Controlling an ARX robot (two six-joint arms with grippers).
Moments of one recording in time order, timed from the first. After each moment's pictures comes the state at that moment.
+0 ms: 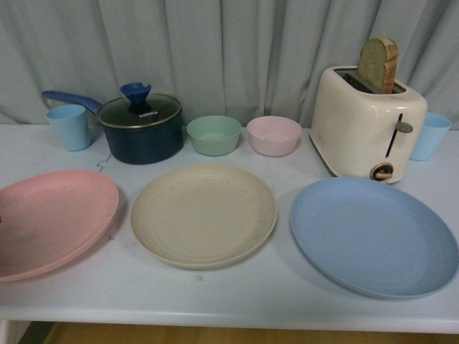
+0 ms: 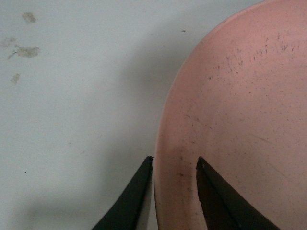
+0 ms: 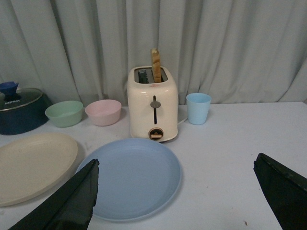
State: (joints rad) left arm 0.36 2.17 0.86 0.59 0.06 -0.01; right arm 0.00 0.00 0.01 0.00 0.00 0.00
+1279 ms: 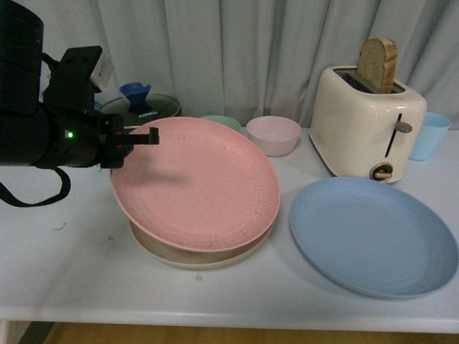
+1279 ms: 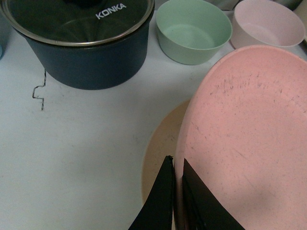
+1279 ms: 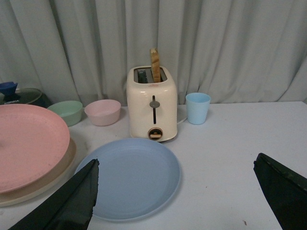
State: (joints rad) left arm -0.15 1.93 0.97 0.43 0.05 -0.08; right arm 0.00 0.00 0.01 0.00 0.00 0.00
